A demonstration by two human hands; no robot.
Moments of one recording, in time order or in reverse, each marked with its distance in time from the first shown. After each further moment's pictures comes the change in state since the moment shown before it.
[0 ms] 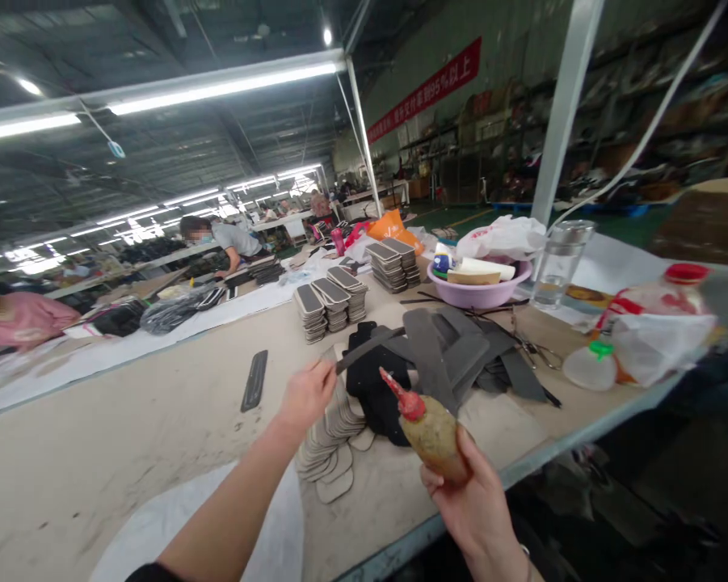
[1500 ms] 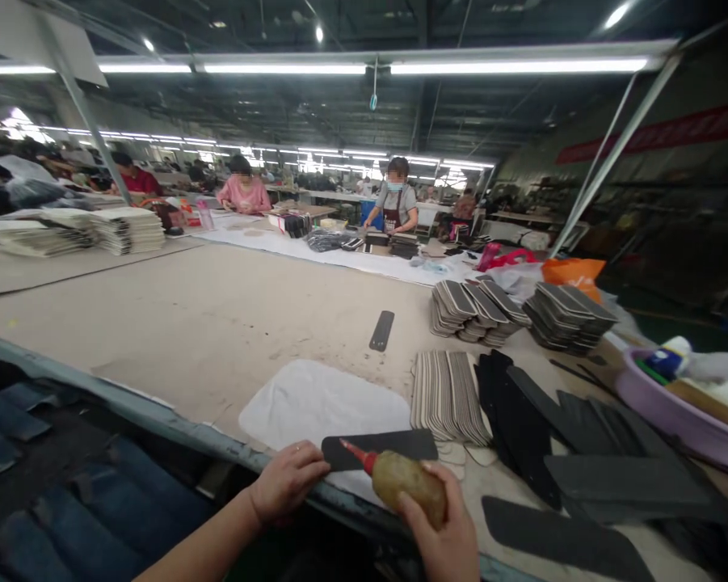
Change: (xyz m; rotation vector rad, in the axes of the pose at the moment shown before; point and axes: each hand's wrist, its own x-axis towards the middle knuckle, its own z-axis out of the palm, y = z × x) left_hand -0.376 -0.101 -0.039 -0.168 0.104 -0.040; right_hand -0.090 0.181 0.014 -1.316 -0.511 -0.409
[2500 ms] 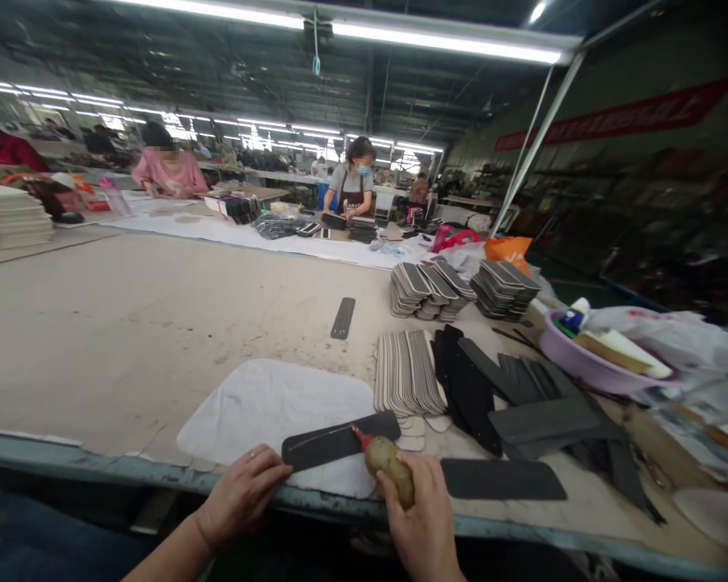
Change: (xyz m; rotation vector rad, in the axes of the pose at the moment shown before) left_hand 0.003 -0.007 0.003 -0.090 -0.020 0.018; right_hand 0.007 0.019 -0.024 -0.605 0.004 -0.481
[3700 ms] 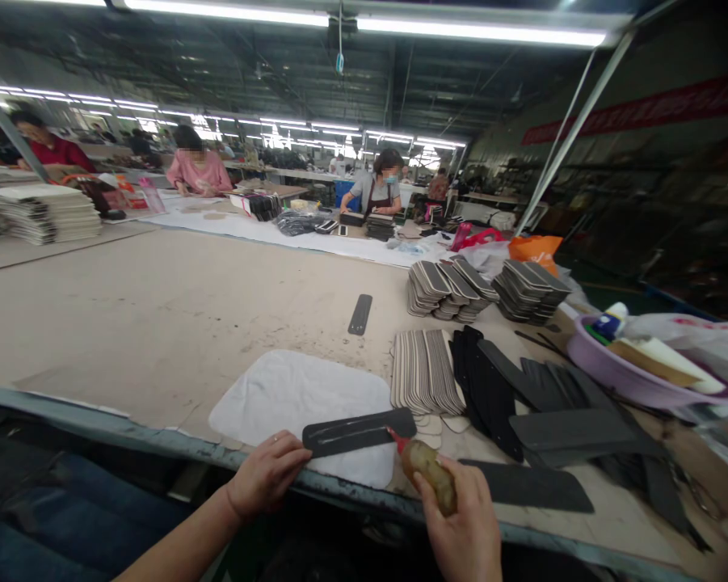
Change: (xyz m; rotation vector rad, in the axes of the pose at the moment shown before) left_hand -0.003 0.001 0.001 0.003 0.056 -0.014; right_hand -0.005 0.011 -0.024 -0.091 0.040 0.017
